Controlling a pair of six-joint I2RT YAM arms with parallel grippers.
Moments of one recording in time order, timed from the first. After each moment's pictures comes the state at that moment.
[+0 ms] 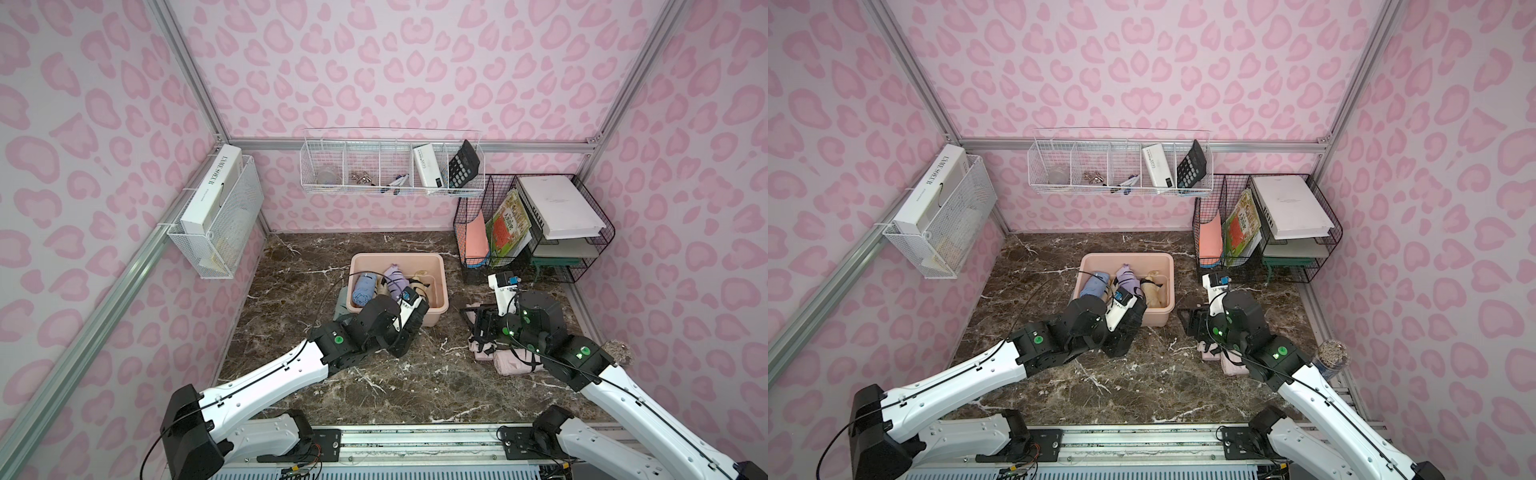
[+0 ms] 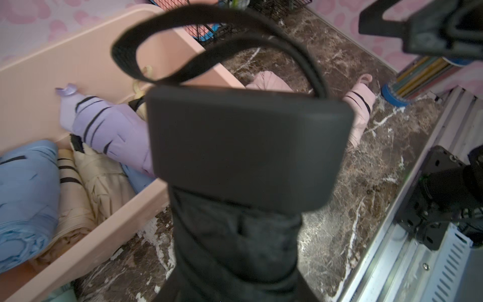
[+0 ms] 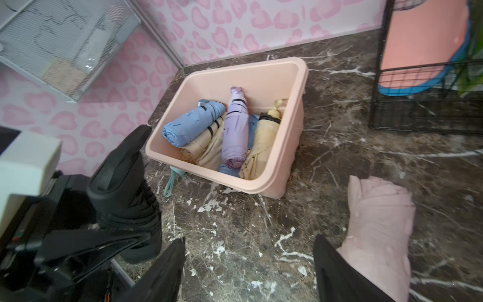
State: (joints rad) left arm -0.91 1.17 0.97 -0.47 -0.05 -0.21; right arm 0.65 0.86 0.82 -0.41 -0.15 0.47
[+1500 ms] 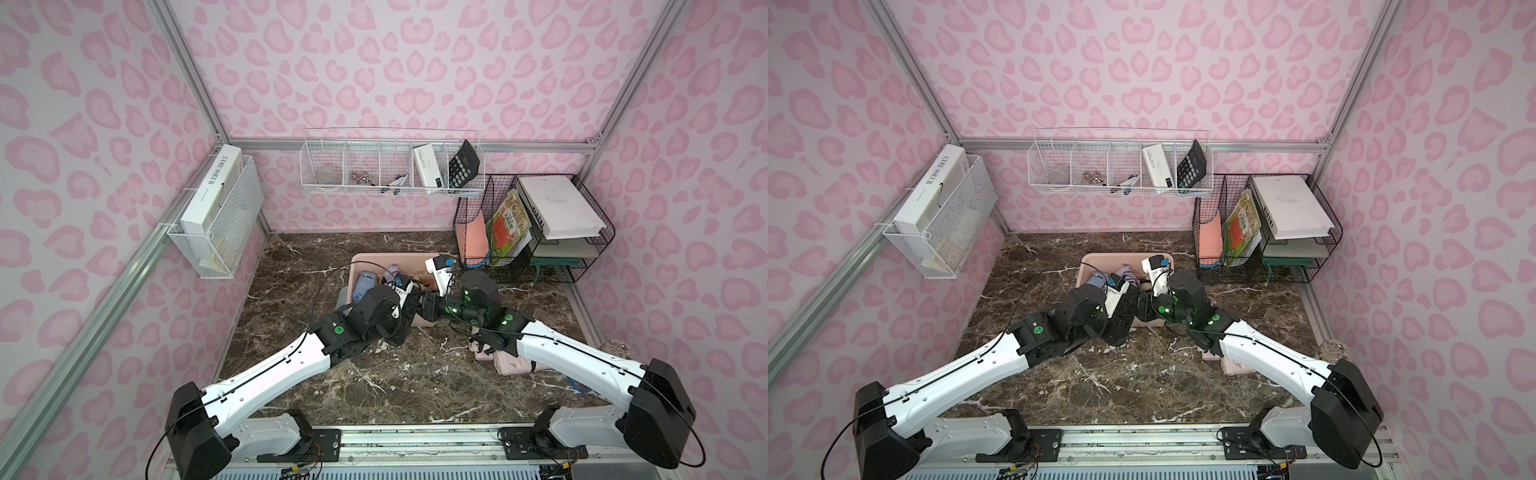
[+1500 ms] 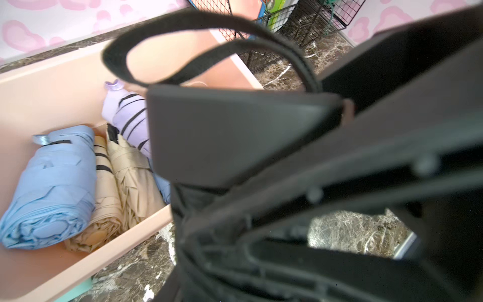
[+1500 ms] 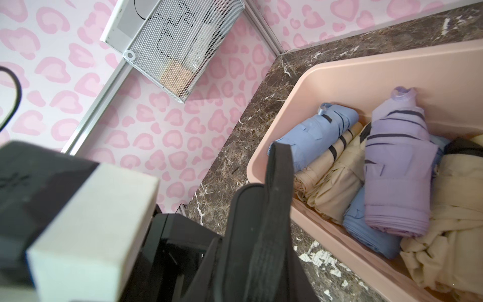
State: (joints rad) left arm -0.87 1.21 1.04 -0.51 -0.10 -0.29; right arm 0.81 1.32 0.93 0.12 -0.35 0.68
